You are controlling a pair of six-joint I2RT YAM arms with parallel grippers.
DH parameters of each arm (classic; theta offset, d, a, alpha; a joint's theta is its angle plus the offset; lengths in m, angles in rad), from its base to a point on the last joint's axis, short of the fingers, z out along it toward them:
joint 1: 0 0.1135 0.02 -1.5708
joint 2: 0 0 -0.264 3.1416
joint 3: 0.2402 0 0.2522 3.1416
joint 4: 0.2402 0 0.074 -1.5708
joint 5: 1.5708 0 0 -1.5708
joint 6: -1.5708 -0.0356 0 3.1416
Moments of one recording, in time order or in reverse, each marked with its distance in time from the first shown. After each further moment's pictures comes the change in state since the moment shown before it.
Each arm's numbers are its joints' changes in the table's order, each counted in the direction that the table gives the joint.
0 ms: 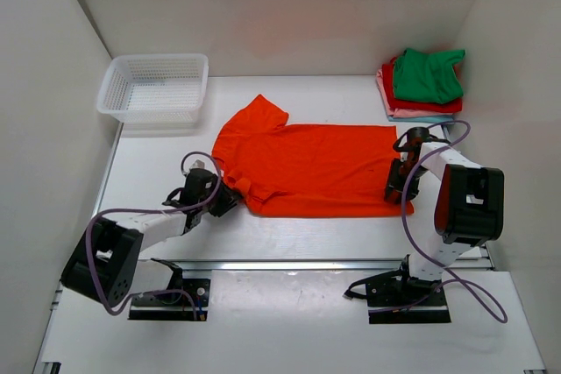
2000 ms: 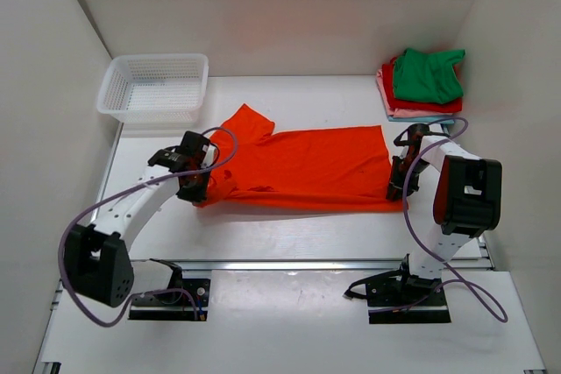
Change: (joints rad) left arm 0.057 0.024 0.581 1.058 -0.208 -0.957; right arm -0.024 0.079 0.077 0.055 -0.021 0.042
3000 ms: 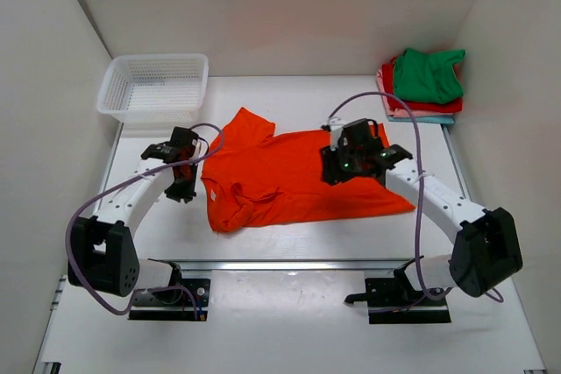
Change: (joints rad) left arm 0.100 0.040 0.013 0.029 -0.084 0.013; right arm 0.571 -0.383 -0.044 -0.227 -0.042 0.135
